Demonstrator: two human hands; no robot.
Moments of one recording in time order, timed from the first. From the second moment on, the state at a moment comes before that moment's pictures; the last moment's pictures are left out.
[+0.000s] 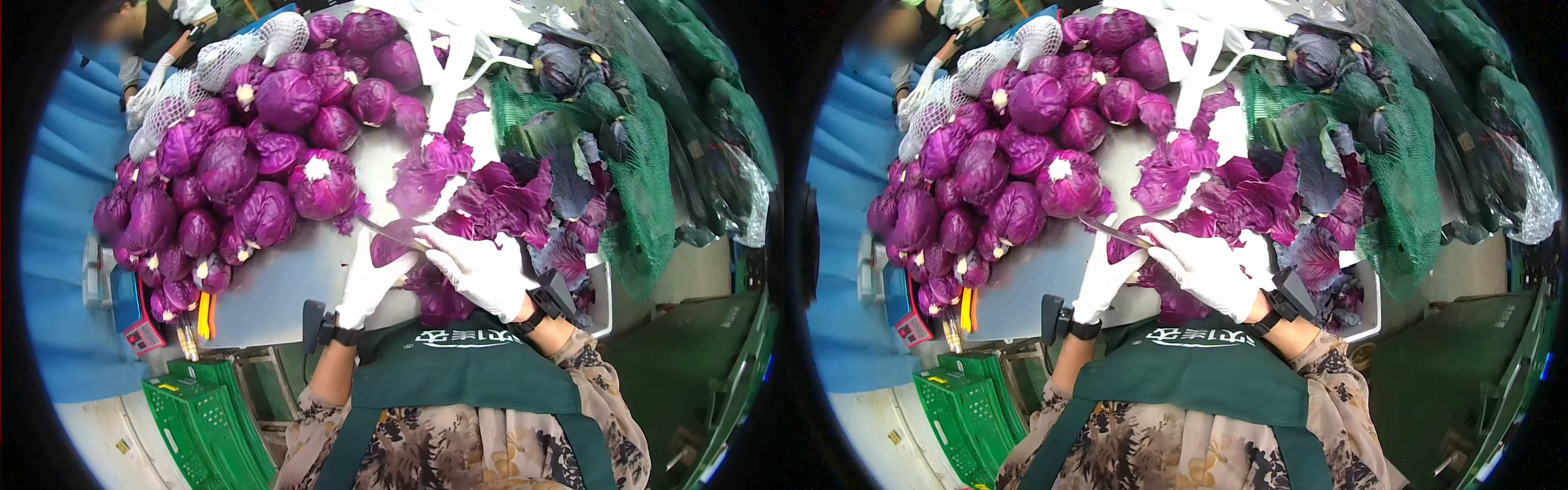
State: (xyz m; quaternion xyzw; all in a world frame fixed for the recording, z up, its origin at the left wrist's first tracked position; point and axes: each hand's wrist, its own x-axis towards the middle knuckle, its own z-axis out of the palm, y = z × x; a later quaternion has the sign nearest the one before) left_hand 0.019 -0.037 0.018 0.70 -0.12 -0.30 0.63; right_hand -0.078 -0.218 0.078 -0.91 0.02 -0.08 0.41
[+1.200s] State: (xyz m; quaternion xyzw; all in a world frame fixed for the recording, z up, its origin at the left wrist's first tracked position) left_hand 0.018 -0.062 0.037 0.82 -0.33 -0.21 0.42; right_hand -0.078 -0.258 0.052 -0.96 -0.14 -0.15 0.18
